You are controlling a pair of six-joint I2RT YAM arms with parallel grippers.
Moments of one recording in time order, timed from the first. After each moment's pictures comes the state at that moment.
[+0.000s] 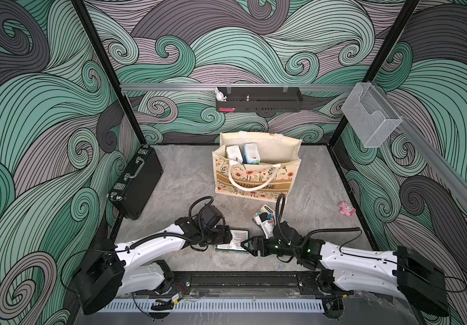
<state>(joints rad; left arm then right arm) -0.83 1.15 0.56 -0.48 0.14 -0.87 1.08 1.04 0.30 0.18 -0.17 0.92</state>
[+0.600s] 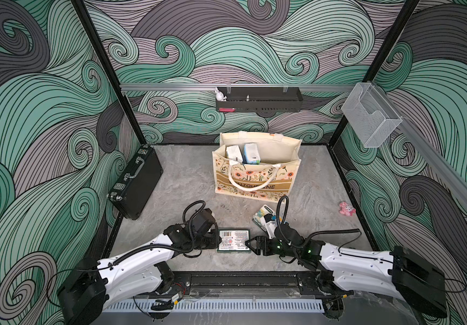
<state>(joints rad) -0.83 0.99 0.47 -0.47 0.13 -0.86 1.03 1.10 0.25 0.22 -0.16 0.94</state>
